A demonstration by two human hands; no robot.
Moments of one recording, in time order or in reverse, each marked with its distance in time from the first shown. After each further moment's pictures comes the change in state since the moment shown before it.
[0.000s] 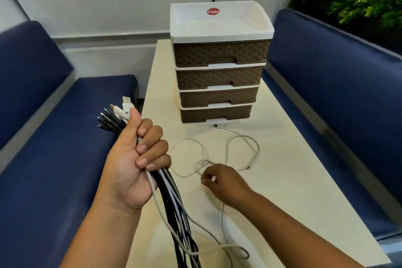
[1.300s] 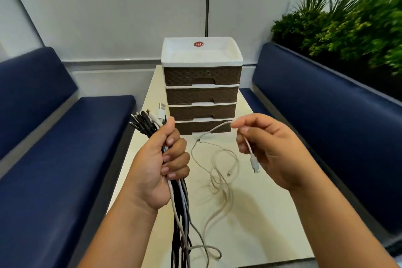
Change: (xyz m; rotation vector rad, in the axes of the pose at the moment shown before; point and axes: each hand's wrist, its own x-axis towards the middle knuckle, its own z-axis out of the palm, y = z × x) left_hand -0.047 -0.053 0.066 0.184 -0.038 -0.071; right_hand -0.143 -0.065 -0.187 0.907 0.224 -0.207
